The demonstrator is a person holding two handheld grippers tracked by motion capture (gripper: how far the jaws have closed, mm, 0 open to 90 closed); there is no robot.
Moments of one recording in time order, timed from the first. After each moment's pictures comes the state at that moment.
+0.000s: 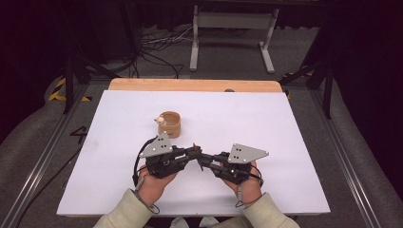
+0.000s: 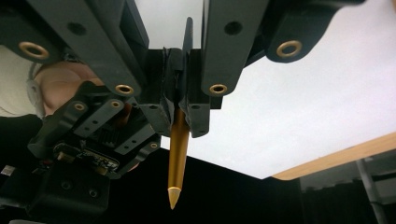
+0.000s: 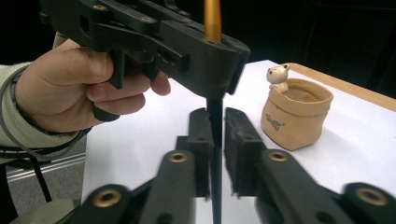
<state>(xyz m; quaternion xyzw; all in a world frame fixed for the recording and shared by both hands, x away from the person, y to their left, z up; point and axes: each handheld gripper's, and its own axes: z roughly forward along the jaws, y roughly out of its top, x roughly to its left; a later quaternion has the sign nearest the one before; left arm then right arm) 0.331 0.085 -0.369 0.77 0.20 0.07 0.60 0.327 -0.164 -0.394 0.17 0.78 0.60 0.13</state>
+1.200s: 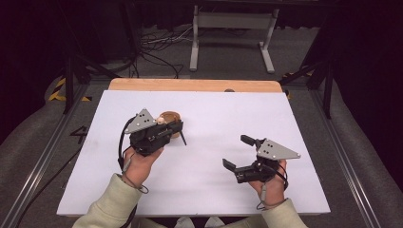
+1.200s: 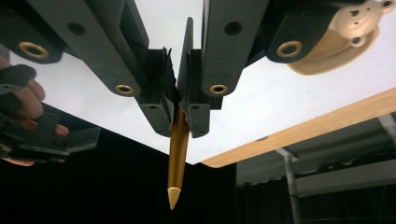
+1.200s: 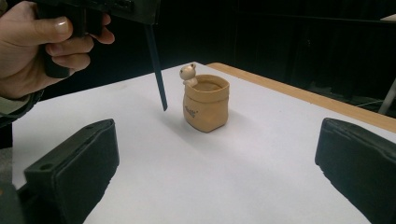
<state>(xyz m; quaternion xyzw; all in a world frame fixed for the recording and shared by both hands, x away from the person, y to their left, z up) 0.368 0.118 -0.340 0.74 0.29 0.15 0.59 0.323 -0.227 -0.384 0.27 0.74 0.58 0.21</state>
